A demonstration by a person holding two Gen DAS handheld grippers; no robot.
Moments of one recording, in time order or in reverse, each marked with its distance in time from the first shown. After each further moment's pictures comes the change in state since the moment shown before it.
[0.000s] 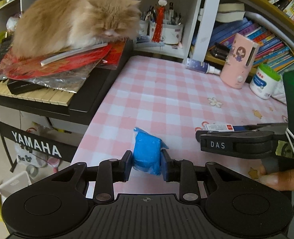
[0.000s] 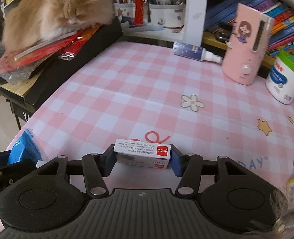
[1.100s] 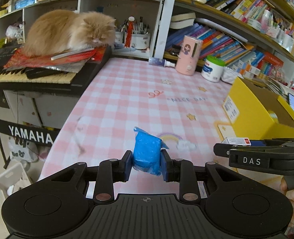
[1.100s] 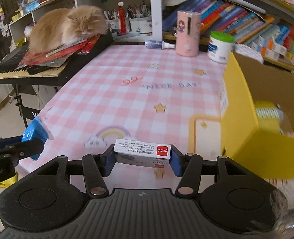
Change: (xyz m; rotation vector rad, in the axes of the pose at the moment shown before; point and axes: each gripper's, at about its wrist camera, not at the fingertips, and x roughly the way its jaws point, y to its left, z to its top) left arm -0.159 -0.030 -0.123 0.049 -0.066 -0.115; right arm -0.206 0.002 -0.154 0.111 -0.065 -0.052
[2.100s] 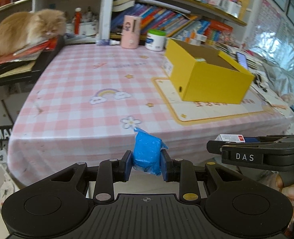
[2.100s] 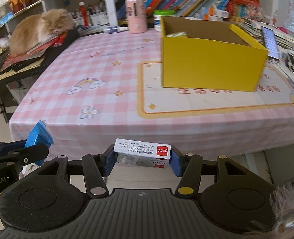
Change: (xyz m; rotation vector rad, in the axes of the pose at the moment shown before) left arm -0.063 -0.069 -0.078 0.179 0.077 -0.202; right arm -0.114 -0.025 -0.128 0.195 0.020 -0.156
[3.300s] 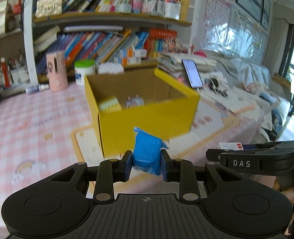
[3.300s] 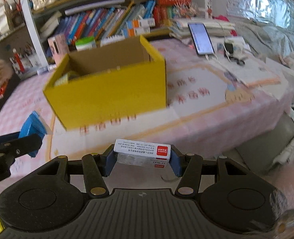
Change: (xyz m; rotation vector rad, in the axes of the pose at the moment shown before) left arm 0.067 -0.146 0.089 0.230 -0.120 -0.154; right arm -0.021 -0.163 0.037 0.228 -0.121 -0.163
